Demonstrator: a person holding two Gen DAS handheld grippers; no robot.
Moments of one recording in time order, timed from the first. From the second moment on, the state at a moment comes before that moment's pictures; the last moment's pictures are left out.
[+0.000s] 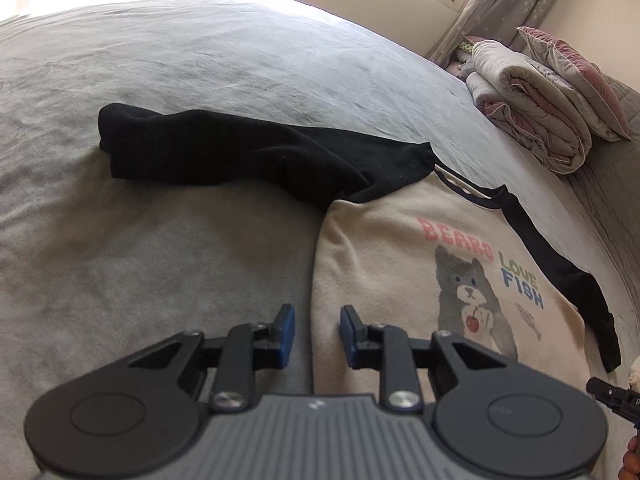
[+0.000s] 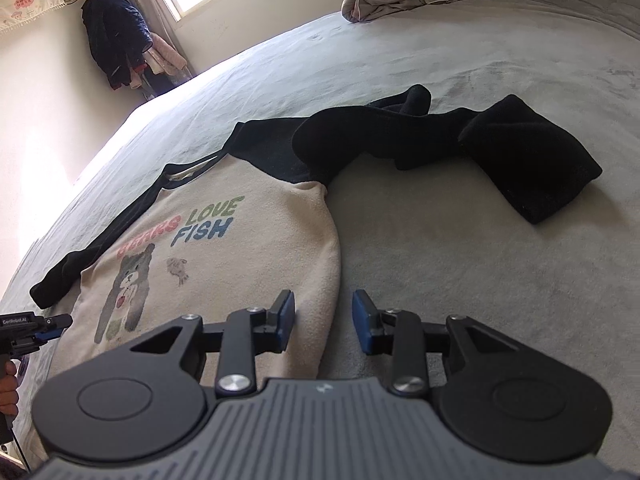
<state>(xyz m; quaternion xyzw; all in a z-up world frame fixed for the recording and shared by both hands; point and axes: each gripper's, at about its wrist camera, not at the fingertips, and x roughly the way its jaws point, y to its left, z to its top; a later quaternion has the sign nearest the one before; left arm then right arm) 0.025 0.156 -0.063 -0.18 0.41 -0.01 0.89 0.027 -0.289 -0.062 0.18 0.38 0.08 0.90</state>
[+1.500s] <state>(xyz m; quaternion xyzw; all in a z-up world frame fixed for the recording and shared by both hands) -0.044 0.168 -0.042 -0.16 0.40 -0.07 0.90 -0.032 -0.308 -0.051 0.19 0.42 0.09 0.88</state>
